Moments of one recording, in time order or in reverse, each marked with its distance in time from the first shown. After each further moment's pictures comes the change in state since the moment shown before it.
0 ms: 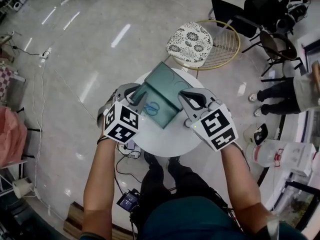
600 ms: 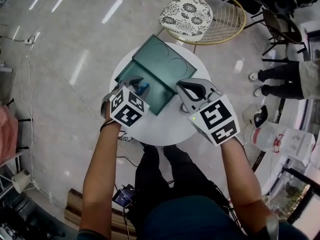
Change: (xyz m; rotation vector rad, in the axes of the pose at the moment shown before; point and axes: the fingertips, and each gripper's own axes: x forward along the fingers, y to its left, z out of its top) left arm 0.172 -0.083 -0.105 -0.063 0.167 -0.203; right arm 0.076 -0.025 -0.131 0.110 0.108 0.039
